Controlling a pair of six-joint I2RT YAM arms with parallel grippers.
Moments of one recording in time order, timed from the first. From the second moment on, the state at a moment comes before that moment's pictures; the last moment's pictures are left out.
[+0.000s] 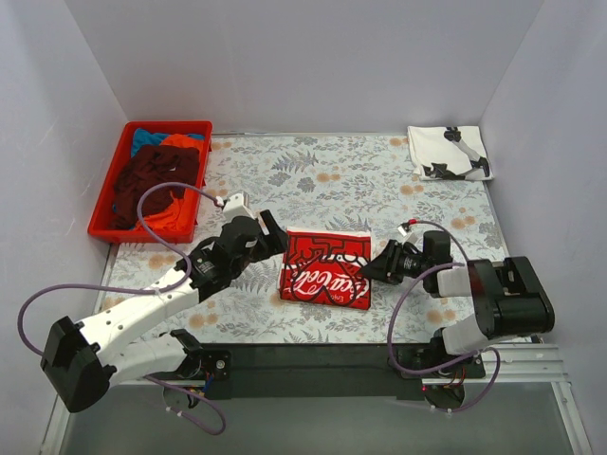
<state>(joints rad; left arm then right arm) -0.79 1.06 0.73 -0.25 -0.36 -0.87 0.11 1.52 0.26 0.59 -0.92 0.70</state>
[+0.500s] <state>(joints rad) -0.75 1.14 0.92 -0.28 -0.44 -0.47 0.12 1.26 0.56 -0.18 -0.49 0.36</state>
